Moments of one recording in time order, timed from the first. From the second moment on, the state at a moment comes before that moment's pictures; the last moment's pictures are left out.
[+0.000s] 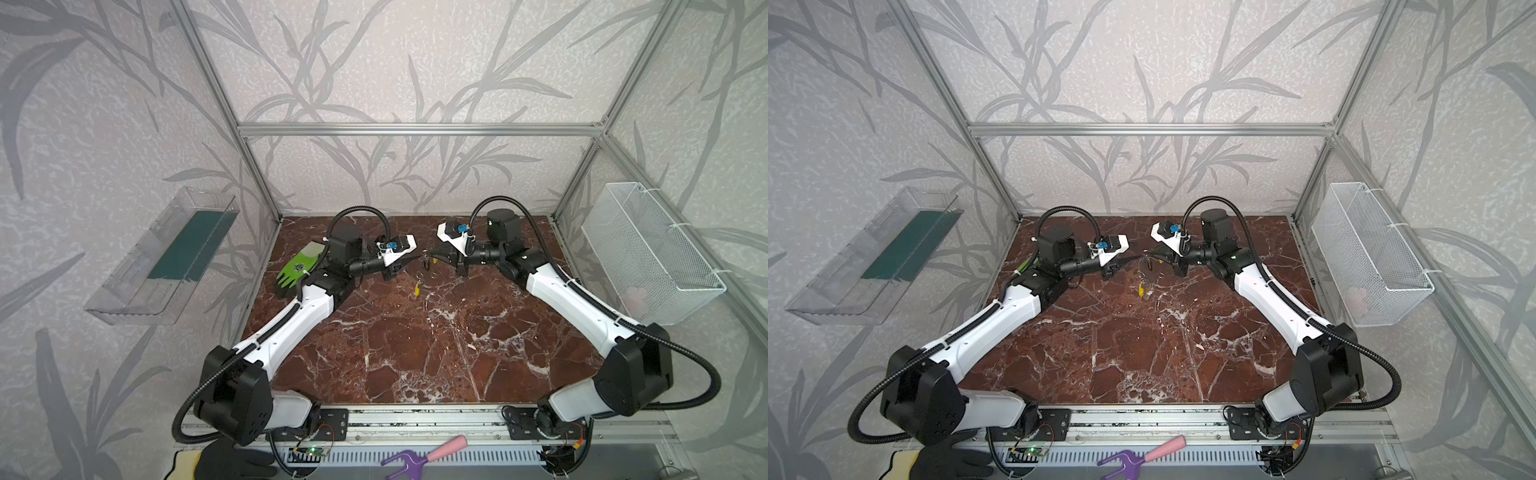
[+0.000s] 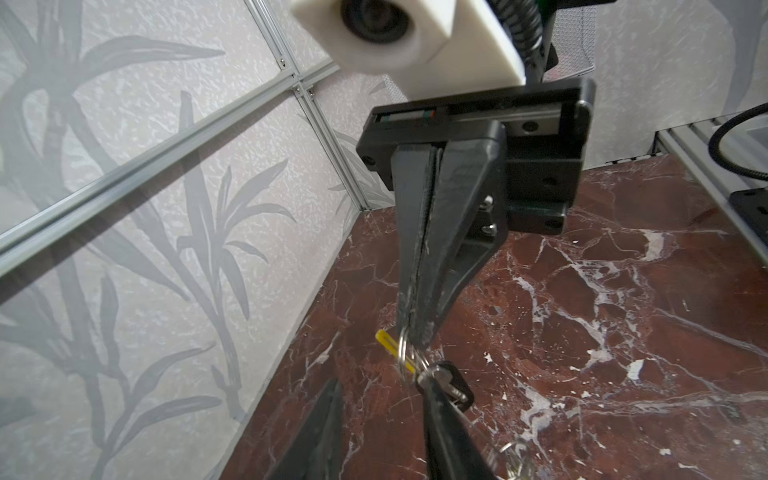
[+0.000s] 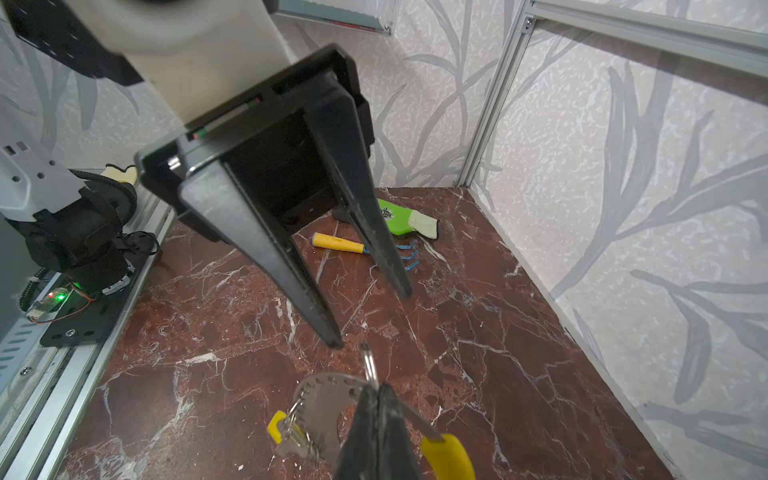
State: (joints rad) left arm -0.42 1.35 1.06 0.05 0.70 0.62; right arm 0.44 1.51 1.29 -0.24 -0.83 -0.48
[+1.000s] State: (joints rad) left arm -0.49 1.40 1.16 -0.21 0.54 0.81; right arm 0.51 1.60 1.47 -0.58 -0.69 -0.58
